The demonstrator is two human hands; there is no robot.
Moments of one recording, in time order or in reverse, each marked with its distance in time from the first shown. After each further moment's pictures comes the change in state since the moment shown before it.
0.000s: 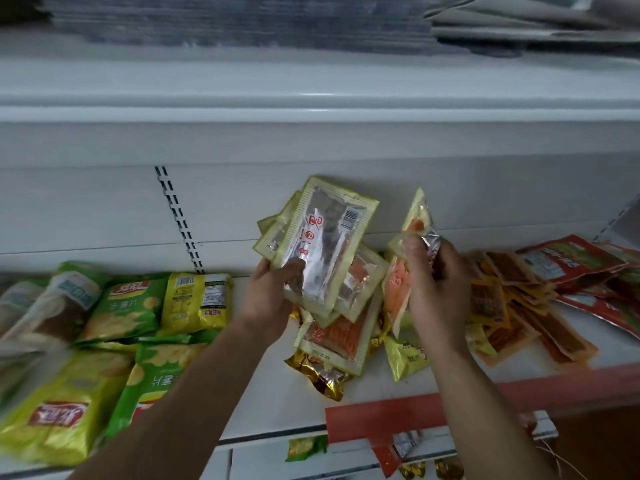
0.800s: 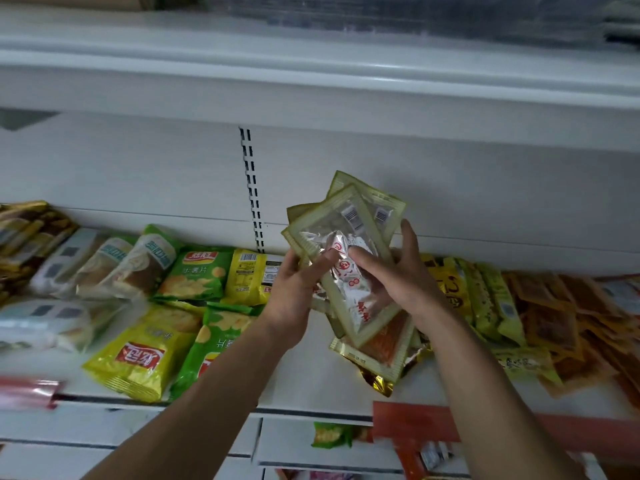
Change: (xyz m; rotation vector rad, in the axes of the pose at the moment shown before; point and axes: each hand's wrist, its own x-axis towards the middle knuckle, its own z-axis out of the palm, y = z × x) left_hand -0.046 0.024 -0.039 0.076 -0.011 0.166; right_hand -0.005 -0.001 0.088 -0.127 -0.719 0.371
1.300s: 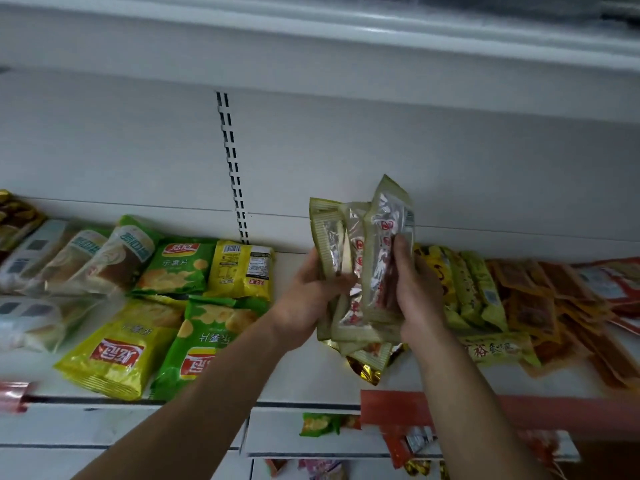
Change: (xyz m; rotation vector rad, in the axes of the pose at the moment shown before) left_hand -0.007 -0.012 0.020 0.016 -0.238 -0.112; right_hand -0.017 0.028 0.001 0.311 0.377 0.166
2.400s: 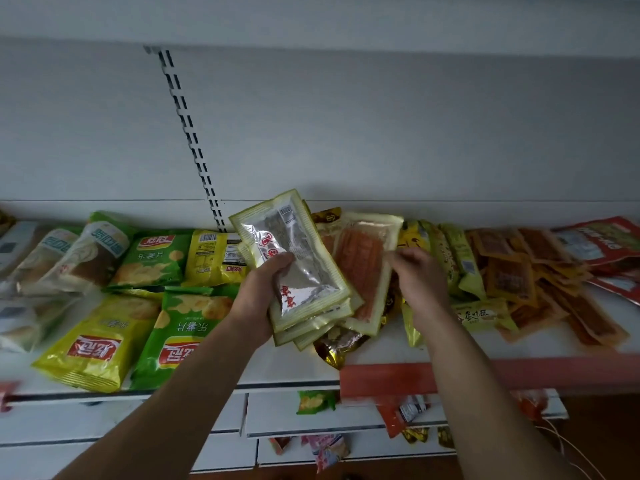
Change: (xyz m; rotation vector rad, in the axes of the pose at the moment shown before) left_hand -0.001 -0.024 -0.023 -0.202 0.260 -0.247; right_hand 0.019 0.024 -0.053 -0.265 0.066 -0.069
